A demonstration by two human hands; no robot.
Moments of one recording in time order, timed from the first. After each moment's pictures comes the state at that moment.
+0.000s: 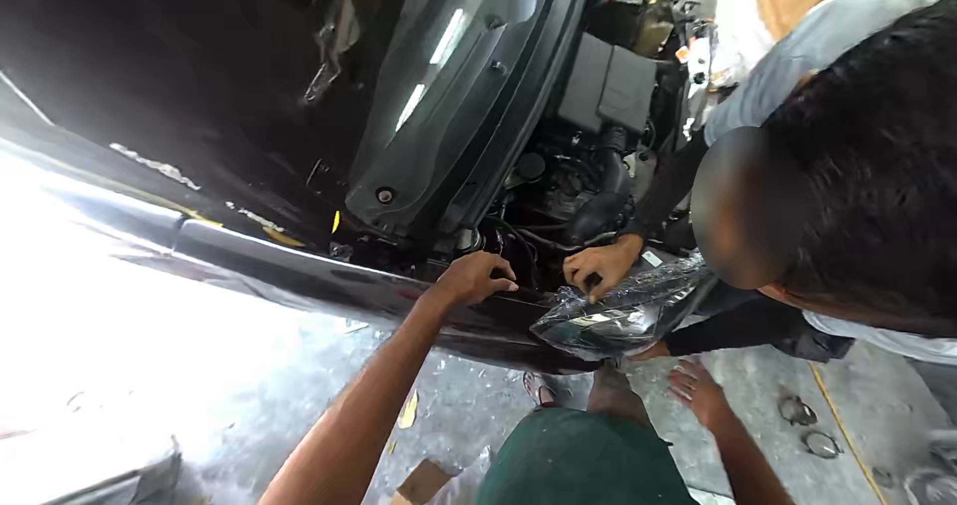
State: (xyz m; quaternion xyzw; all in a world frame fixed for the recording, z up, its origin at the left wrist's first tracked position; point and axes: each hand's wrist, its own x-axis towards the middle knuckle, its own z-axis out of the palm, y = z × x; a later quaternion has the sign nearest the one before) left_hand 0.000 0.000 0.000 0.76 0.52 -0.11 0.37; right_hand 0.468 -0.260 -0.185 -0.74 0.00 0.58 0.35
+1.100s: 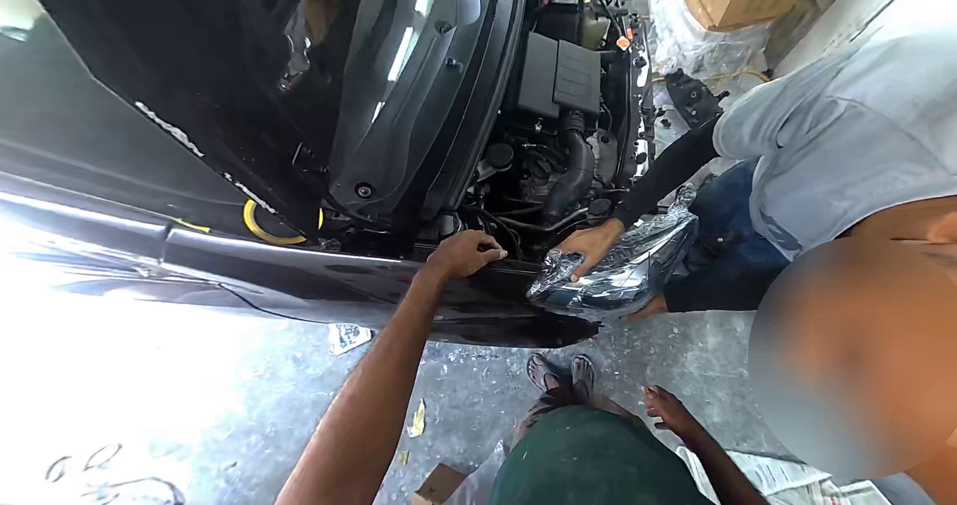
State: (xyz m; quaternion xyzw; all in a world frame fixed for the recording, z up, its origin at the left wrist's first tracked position) left_hand 0.007 -0.005 0.003 0.76 0.53 -0.10 0.37; right_hand 0.403 -0.395 -0.192 -0.74 -0.19 0.64 0.09
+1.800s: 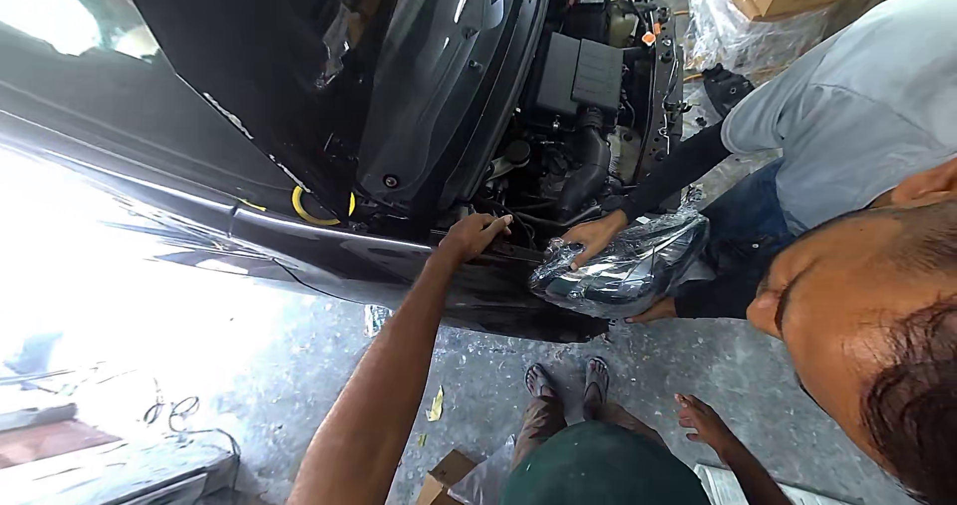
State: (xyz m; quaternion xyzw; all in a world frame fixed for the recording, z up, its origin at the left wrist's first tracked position) left_hand 0.007 -0.011 0.005 0.75 0.57 0.01 0.34; right_hand 0.449 -0.410 -0.184 -0.75 -0.16 0.64 0.09
